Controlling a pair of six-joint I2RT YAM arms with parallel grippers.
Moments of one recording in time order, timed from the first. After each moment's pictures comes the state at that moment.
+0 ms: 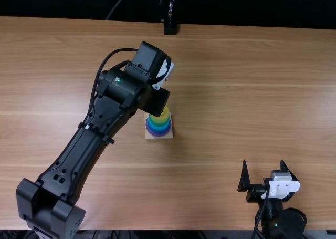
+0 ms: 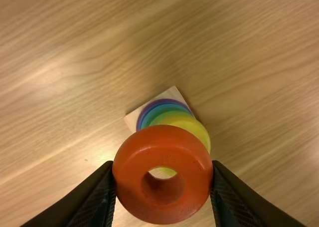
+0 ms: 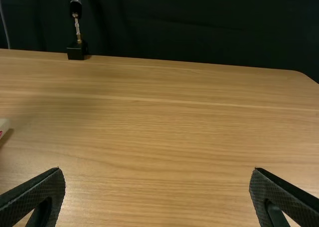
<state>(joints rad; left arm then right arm) -0.50 1.92 1.93 -1.12 0.06 -0.07 -0.02 0.02 0.06 -0.21 0.00 -0.11</state>
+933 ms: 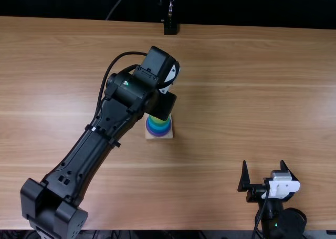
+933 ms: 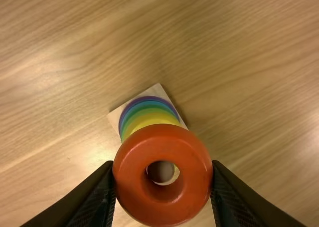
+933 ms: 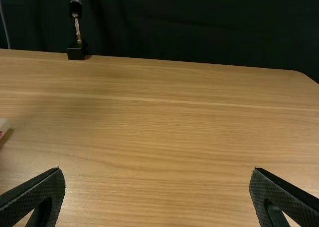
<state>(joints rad) -0.54 1.92 1.93 -1.12 0.06 -0.12 -0.02 0.02 0.06 -0.21 0.00 -0.11</state>
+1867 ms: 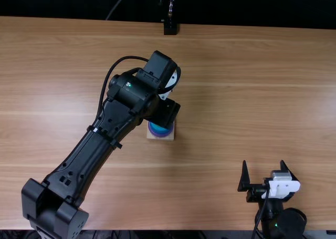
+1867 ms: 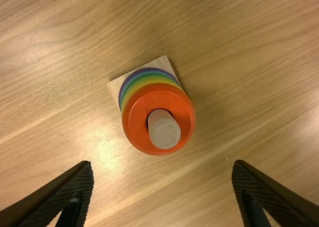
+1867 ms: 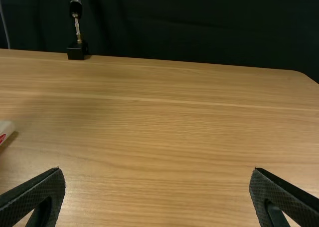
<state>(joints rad) -0.56 1.92 1.92 -1.20 0.06 -0.13 -0.02 0.02 0.06 -0.21 0.00 -0.11</state>
